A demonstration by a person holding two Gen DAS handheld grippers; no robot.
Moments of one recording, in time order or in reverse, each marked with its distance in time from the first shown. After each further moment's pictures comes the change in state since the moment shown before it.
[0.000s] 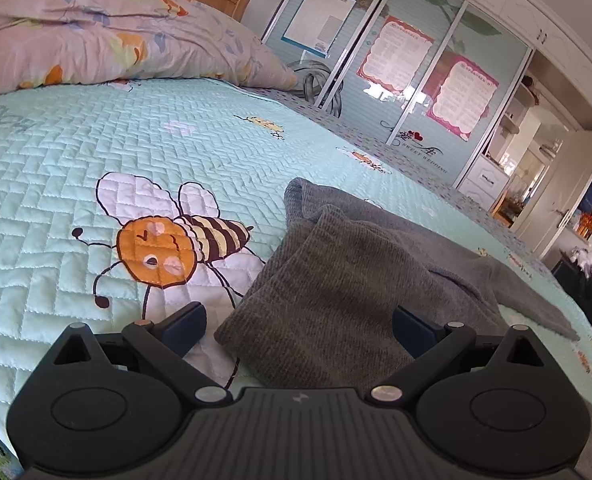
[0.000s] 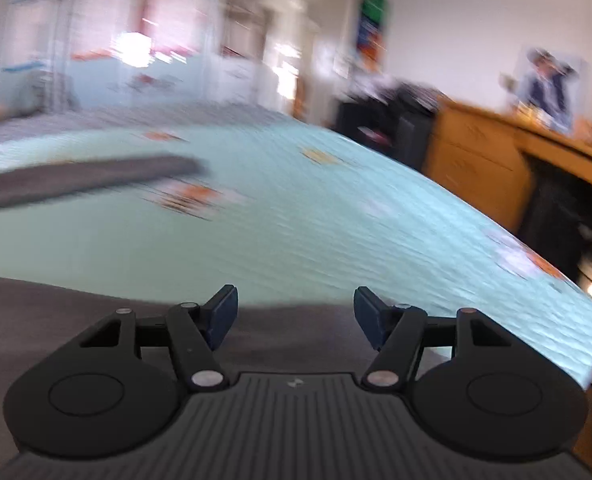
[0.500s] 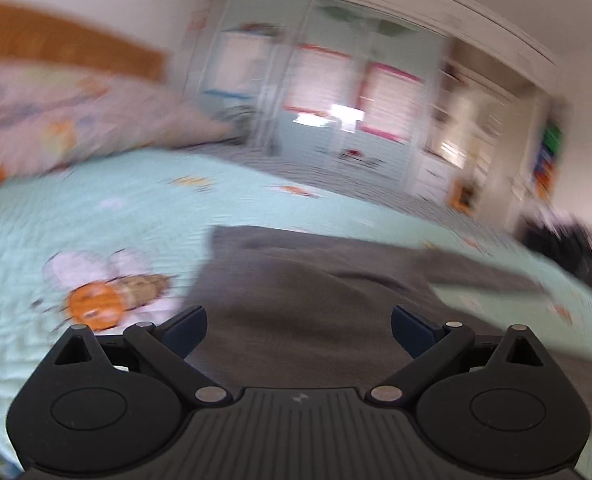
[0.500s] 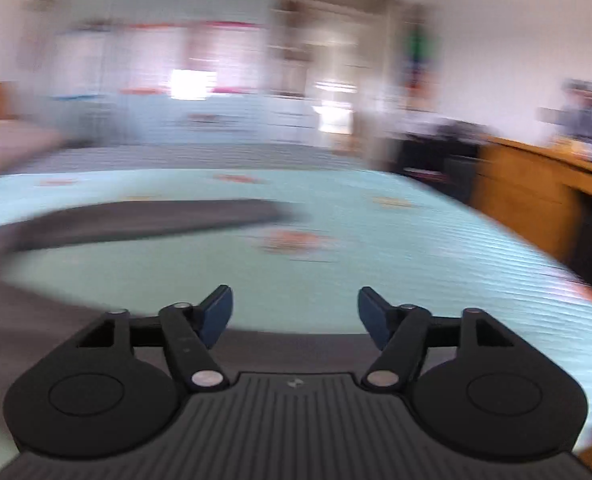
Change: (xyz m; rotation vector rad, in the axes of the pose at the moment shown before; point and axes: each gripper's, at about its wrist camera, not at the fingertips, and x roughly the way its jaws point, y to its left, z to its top) left arm -0.039 -0.067 -0.025 0.321 -0.121 -0.123; right arm -0.040 0.061 0.021 -0.041 -0.100 0.224
